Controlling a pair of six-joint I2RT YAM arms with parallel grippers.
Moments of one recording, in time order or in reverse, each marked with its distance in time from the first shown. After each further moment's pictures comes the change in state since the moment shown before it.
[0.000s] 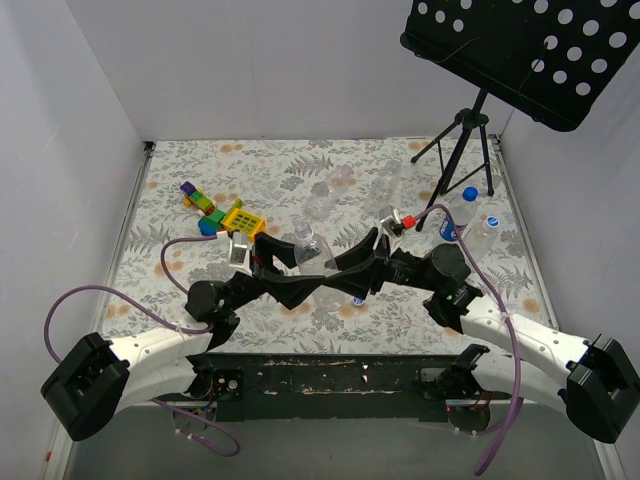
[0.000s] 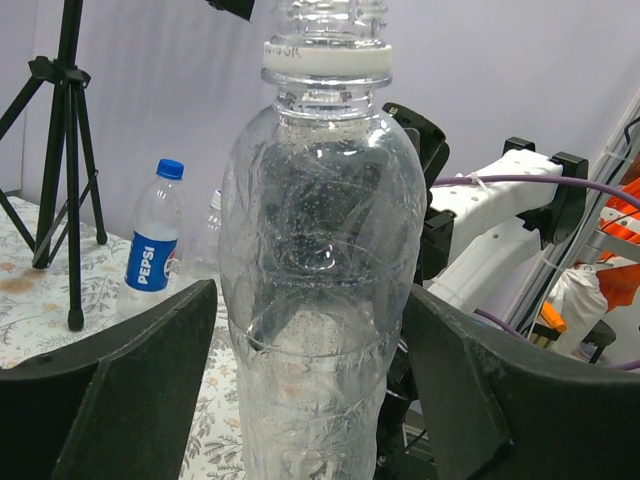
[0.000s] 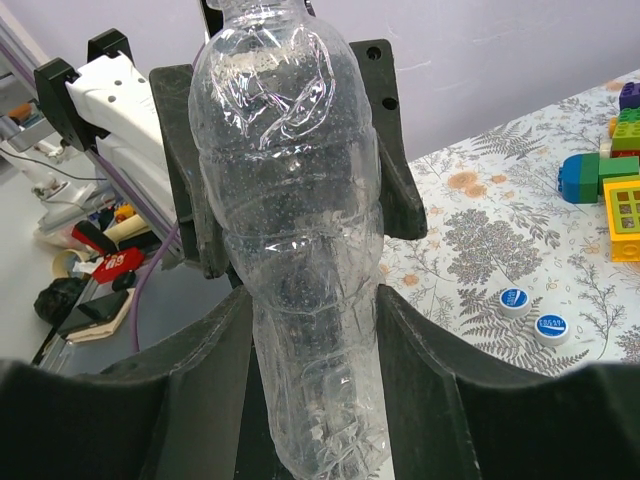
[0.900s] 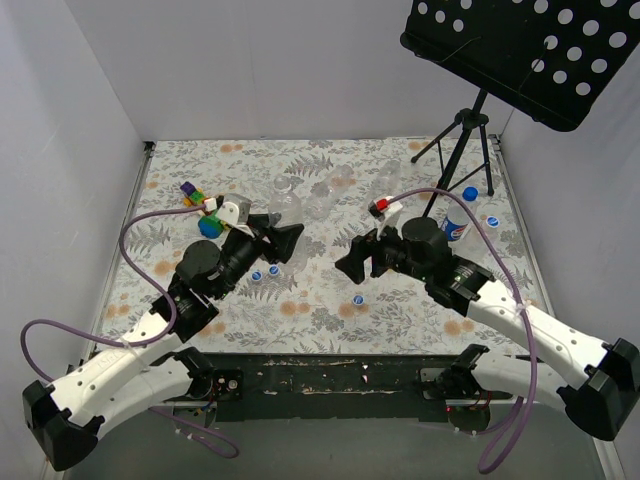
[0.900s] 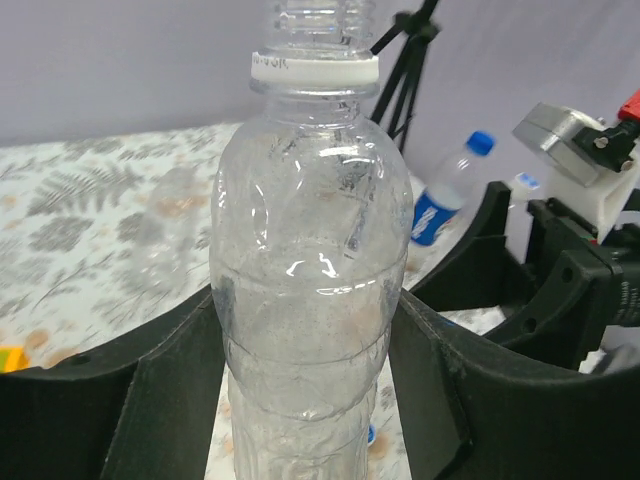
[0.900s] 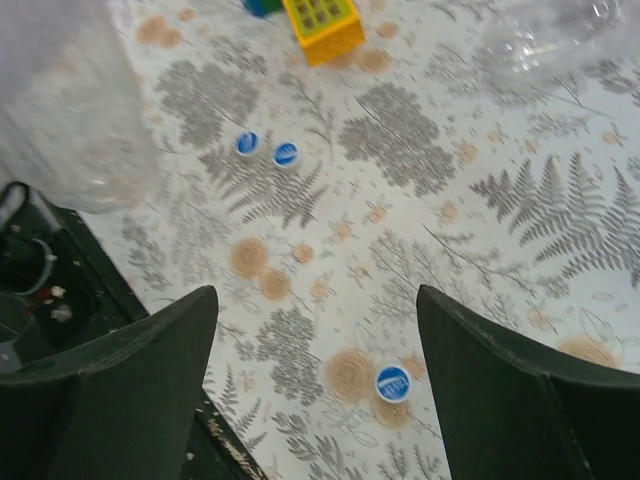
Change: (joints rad) left arm -0.010 -0.246 0.390 -1.073 -0.528 0.323; right arm 0.006 -0.008 0.254 -0.822 0.474 -0.288
